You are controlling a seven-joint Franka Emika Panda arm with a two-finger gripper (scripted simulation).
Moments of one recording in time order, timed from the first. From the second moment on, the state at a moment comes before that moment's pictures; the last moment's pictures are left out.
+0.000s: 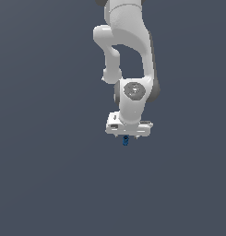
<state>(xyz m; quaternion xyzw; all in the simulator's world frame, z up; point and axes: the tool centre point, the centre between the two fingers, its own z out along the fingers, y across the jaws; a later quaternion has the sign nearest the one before) 0.002 0.069 0.082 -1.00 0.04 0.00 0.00</state>
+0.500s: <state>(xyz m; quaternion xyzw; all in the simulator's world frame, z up) 0.000 0.069 0.044 -1.00 0.04 0.00 0.00</state>
